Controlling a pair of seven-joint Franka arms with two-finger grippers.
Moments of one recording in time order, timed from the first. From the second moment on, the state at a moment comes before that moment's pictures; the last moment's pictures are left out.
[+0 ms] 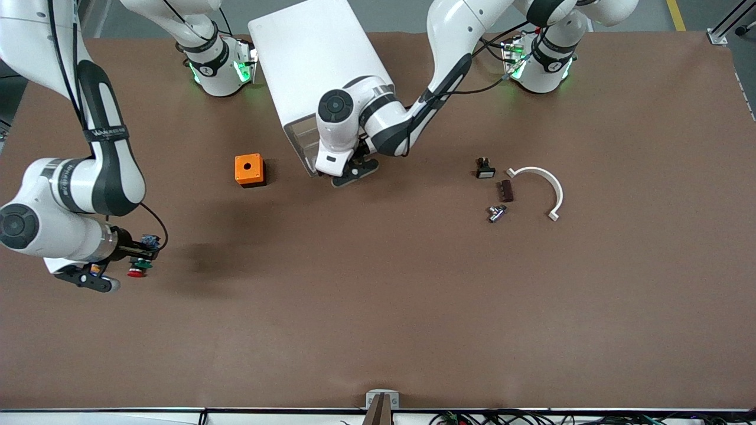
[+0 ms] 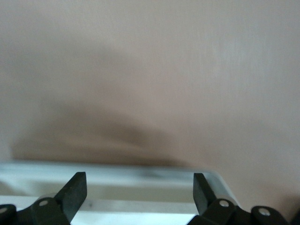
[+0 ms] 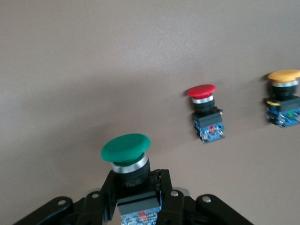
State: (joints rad) left arm -0.90 0.79 -0.19 -1.40 -0.06 2.19 -1.45; right arm -0.01 0.49 -0.07 -1.75 -0.02 2.13 0.23
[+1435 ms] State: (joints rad) left arm -0.38 0.72 -0.22 -1.39 0.05 2.13 -0.58; right arm -0.03 0.58 -0.06 -1.88 -0.02 2.37 0.13
